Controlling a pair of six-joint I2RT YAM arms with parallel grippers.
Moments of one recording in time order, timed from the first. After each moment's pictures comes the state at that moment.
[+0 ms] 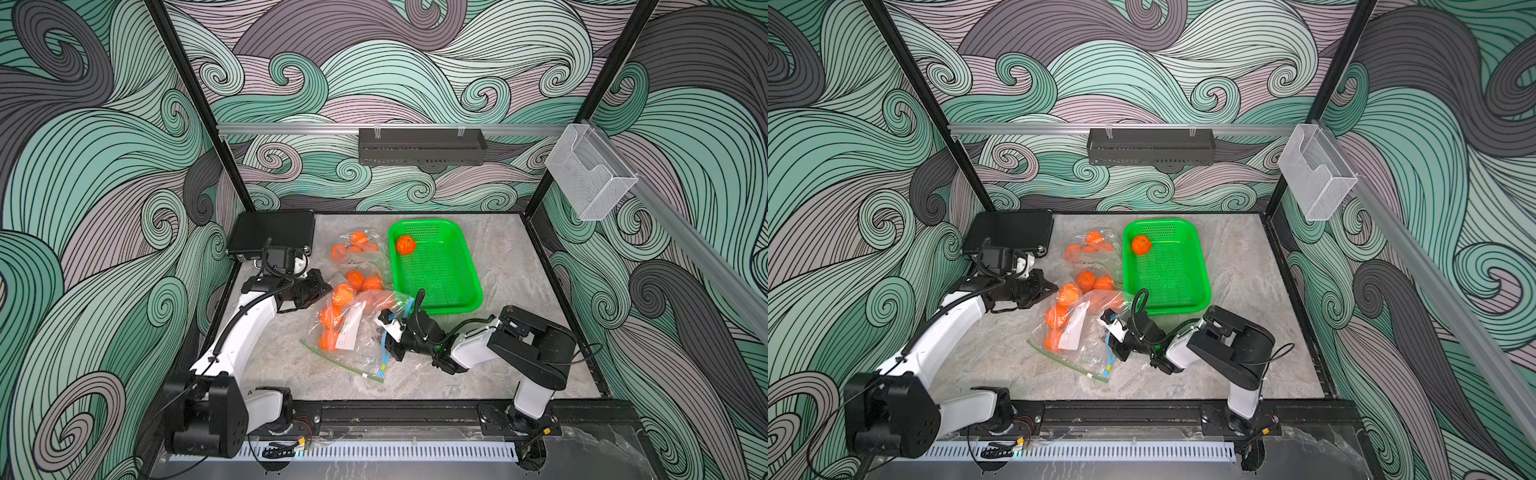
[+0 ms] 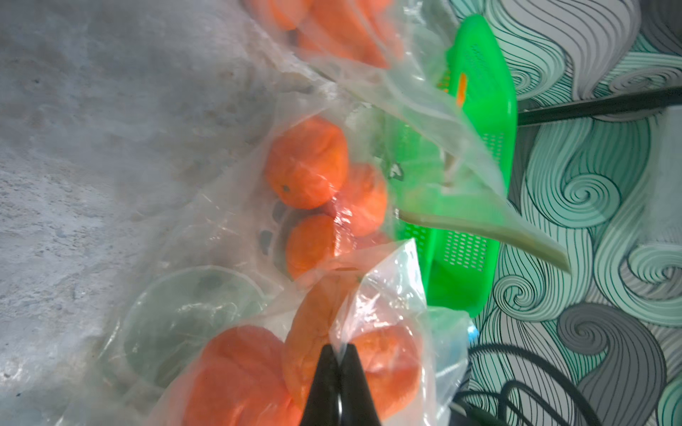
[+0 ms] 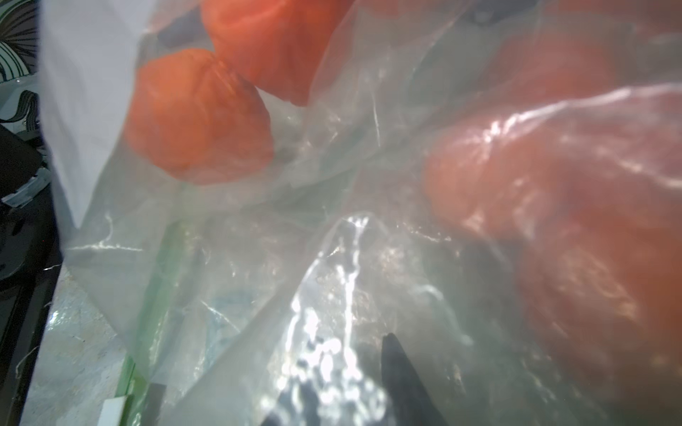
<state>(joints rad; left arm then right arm) -0.08 1.13 0.91 -0.68 0.52 -0.61 0.99 1.79 0.52 0.79 -0.18 0.00</state>
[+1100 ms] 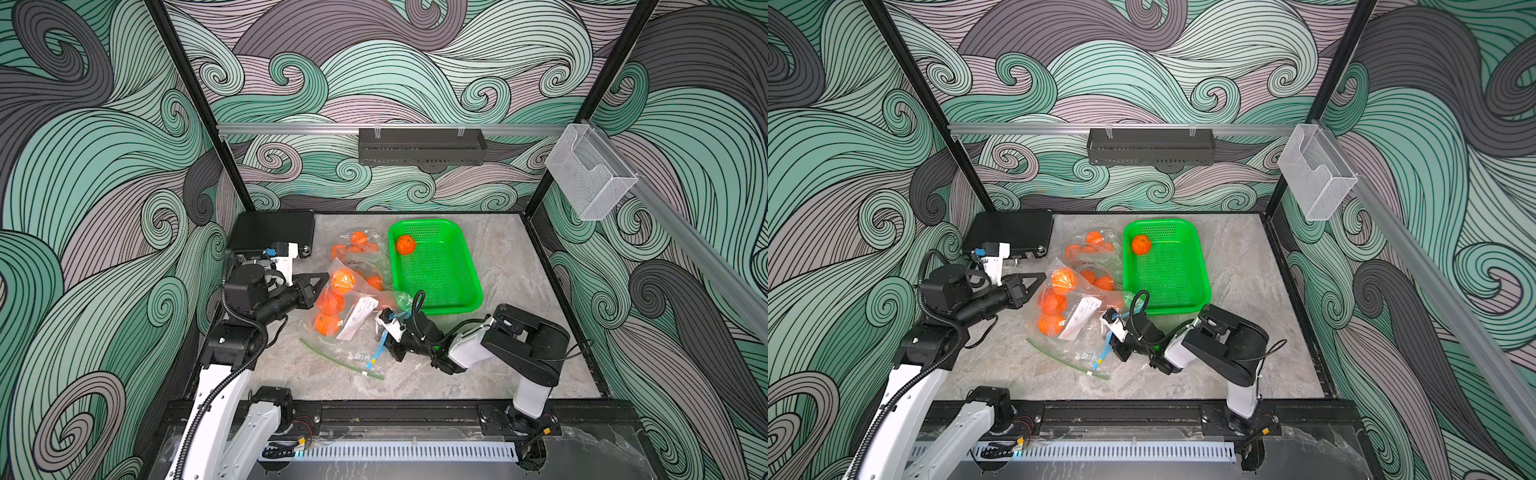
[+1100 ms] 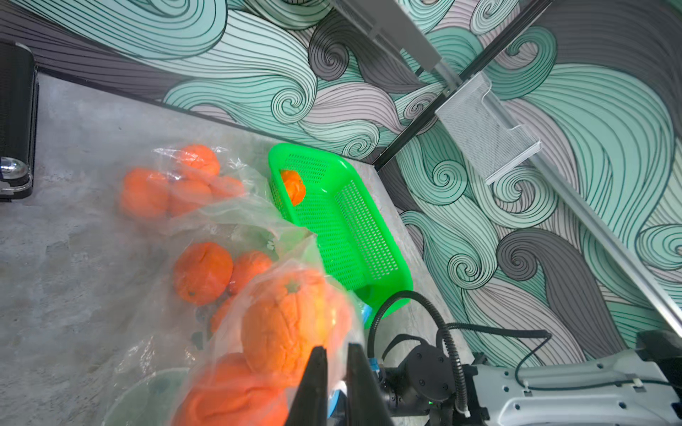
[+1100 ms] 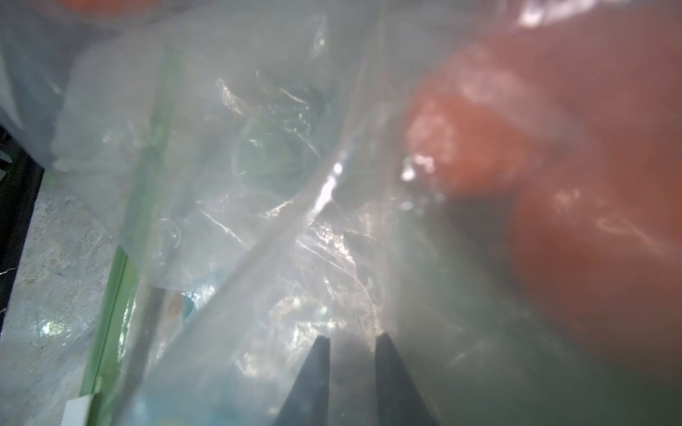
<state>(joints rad) -0.09 0.70 0.88 -0.53 0.59 -0.45 0.98 1.84 0.53 0.78 -0.15 0.04</state>
